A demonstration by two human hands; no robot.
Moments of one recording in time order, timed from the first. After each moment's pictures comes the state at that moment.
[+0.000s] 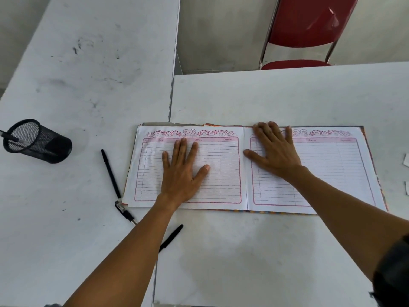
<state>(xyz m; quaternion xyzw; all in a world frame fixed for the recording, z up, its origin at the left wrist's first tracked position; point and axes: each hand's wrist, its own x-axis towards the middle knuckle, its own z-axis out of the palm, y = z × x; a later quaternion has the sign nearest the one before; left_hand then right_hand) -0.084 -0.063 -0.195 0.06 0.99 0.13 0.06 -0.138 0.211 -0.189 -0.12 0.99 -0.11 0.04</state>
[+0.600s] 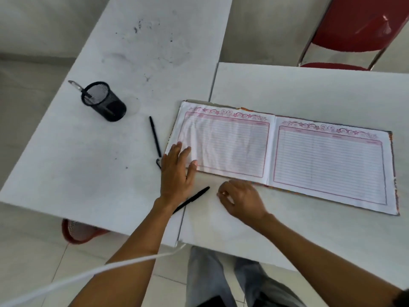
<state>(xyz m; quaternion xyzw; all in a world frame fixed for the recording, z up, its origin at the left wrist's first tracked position) 0.022 -0.112 -0.143 -0.07 0.96 0.27 -0.07 0.027 0.089 -0.156 -0.27 0.91 -0.31 0.03</state>
